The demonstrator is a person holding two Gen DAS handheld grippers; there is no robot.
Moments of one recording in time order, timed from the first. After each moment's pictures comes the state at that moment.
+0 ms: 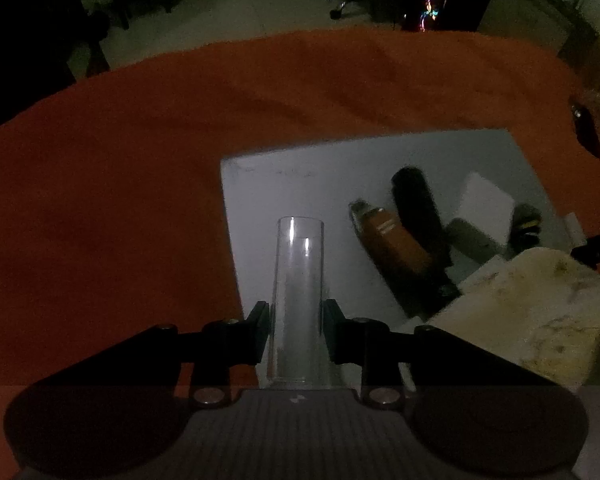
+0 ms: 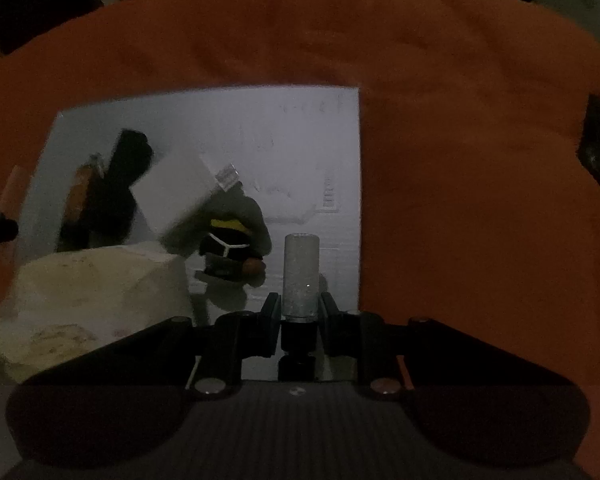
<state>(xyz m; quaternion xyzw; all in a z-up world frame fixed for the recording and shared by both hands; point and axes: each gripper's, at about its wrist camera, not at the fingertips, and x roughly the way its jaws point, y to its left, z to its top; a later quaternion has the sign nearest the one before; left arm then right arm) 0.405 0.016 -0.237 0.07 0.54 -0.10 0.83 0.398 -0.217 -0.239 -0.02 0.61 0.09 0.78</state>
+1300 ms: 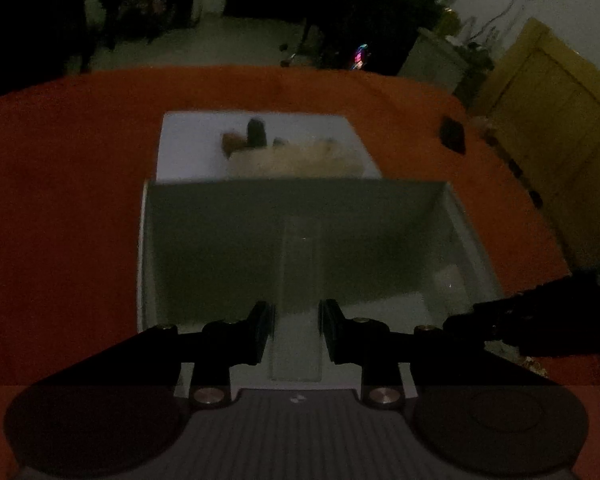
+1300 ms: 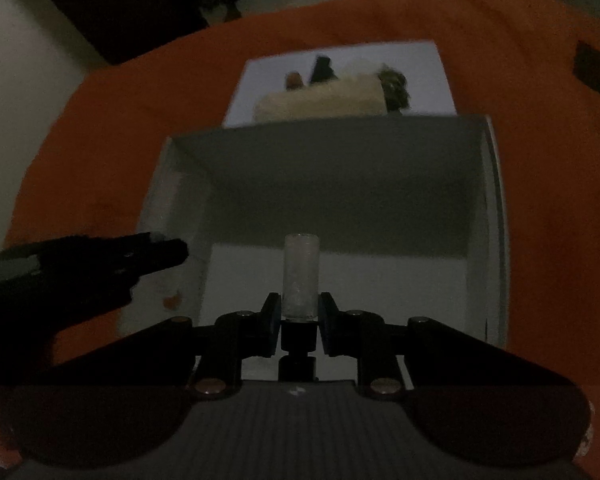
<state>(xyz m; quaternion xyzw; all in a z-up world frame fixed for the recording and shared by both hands) 0.128 -0.018 -0.179 -0.03 0.49 -0.15 0.86 0.120 -0.177 -0.159 0.06 0.57 0.18 0.80</state>
